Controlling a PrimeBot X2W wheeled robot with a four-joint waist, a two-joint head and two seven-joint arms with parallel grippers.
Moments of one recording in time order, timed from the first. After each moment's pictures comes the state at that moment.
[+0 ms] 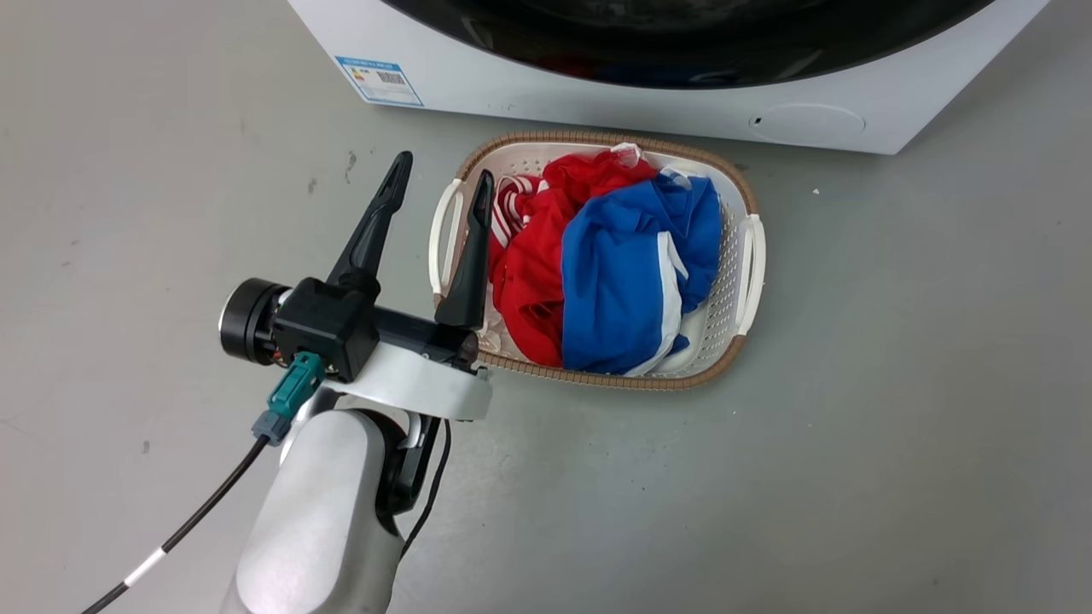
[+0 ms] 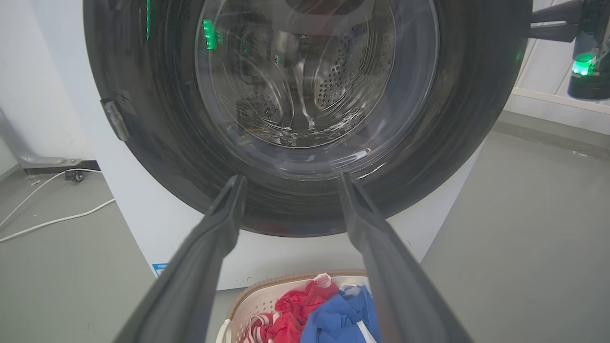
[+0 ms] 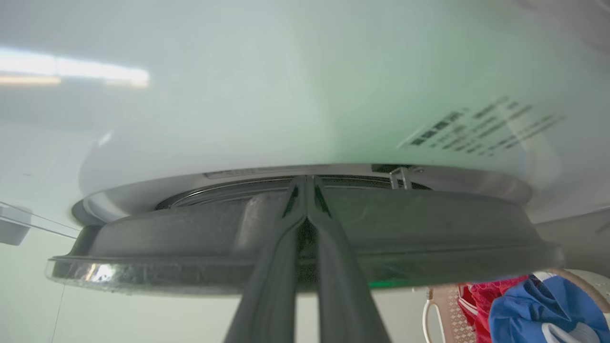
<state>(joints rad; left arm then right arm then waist) -0.43 0.06 -0.22 0.12 -0.15 -0.07 -0.26 -1.51 -0.41 0.30 1.25 1.66 0.13 0.47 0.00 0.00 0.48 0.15</state>
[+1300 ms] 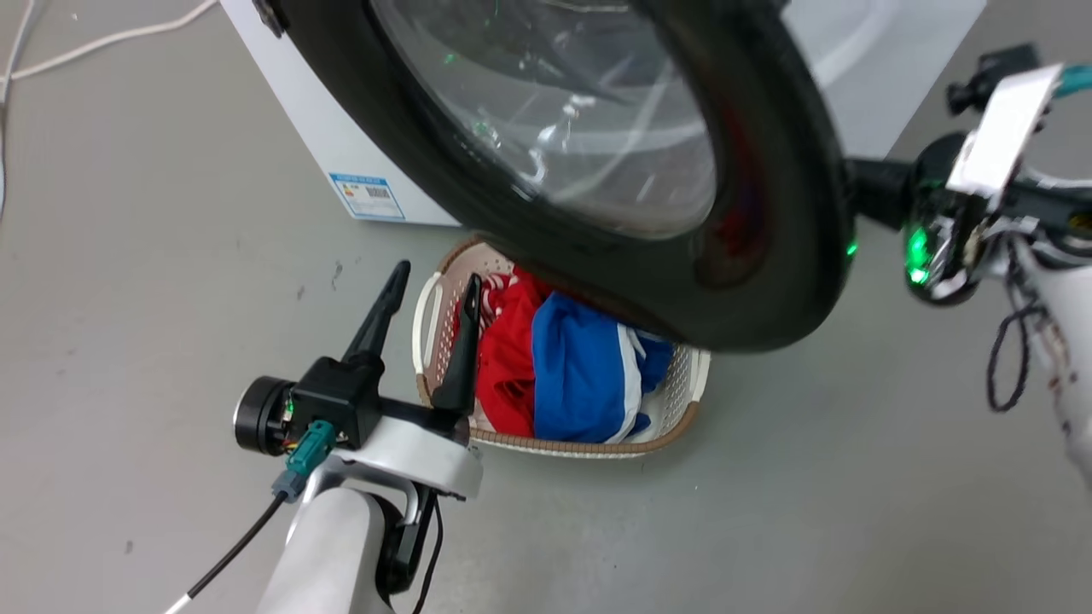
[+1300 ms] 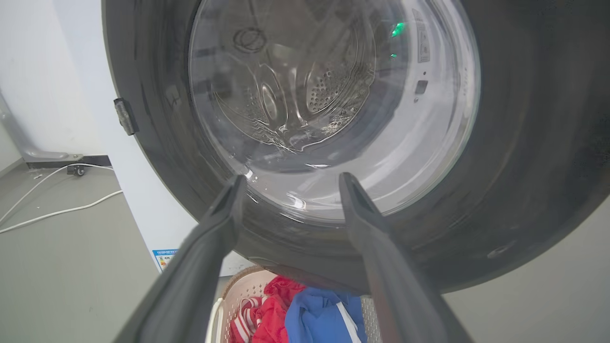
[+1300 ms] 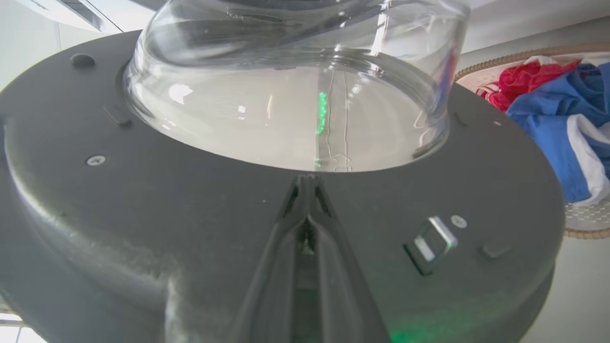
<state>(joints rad) -0.30 0.05 -0.20 0.18 -0.15 -0.06 -0.26 -1.02 -0.34 0.35 0.88 1.73 0.13 0.91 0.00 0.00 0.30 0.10</state>
